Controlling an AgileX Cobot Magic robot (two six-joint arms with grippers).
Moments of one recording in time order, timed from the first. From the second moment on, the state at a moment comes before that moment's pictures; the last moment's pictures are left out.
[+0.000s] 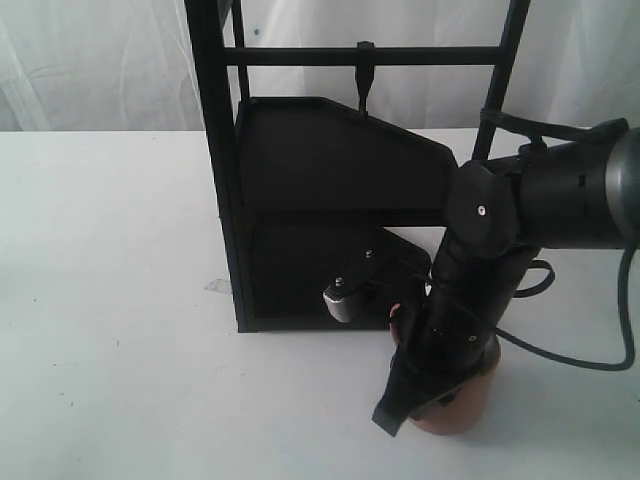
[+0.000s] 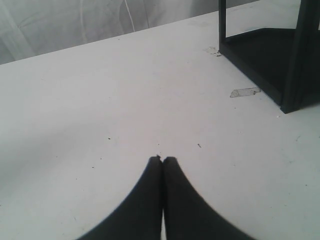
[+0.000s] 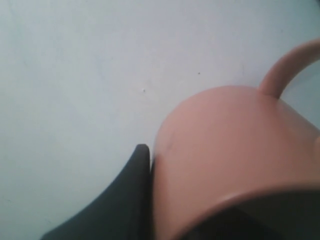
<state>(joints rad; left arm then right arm) -0.09 0.00 0.02 -0.03 0.31 0.16 0.60 1.71 -0.97 0.20 0.85 -0.45</state>
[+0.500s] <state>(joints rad) -0.09 0.00 0.02 -0.03 0.31 0.16 0.60 1.71 -0.97 0.20 0.85 -0.42</state>
